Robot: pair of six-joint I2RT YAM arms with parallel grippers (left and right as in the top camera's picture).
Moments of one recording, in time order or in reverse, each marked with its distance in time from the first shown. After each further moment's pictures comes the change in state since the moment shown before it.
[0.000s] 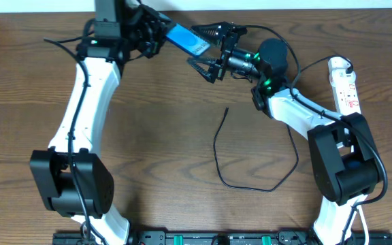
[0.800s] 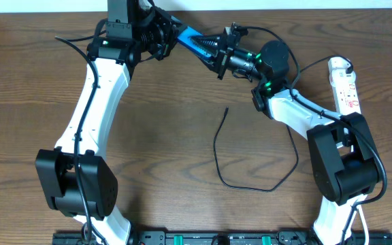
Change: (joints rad) left arm -0.080 0.000 0.000 -0.006 -0.042 -0.003; right arm 0.010 0.000 -0.011 0.106 0.015 0.148
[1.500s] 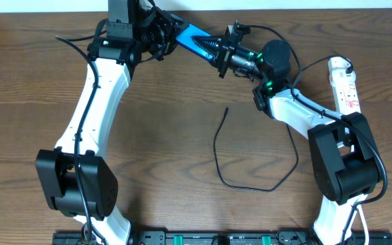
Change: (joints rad) left arm -0.003 0.000 0.000 -0.002 0.010 0.010; right arm -0.008 0.000 0.000 -0.004 0.017 -0.019
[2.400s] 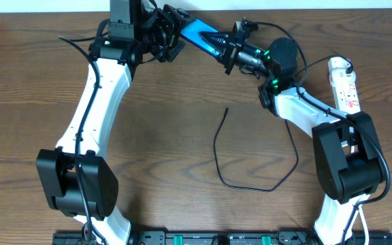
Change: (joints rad) left arm -0.003 0.000 0.000 -0.013 0.035 -0.003; right arm -0.037 -0.002 0.000 0.004 0.000 -0.019
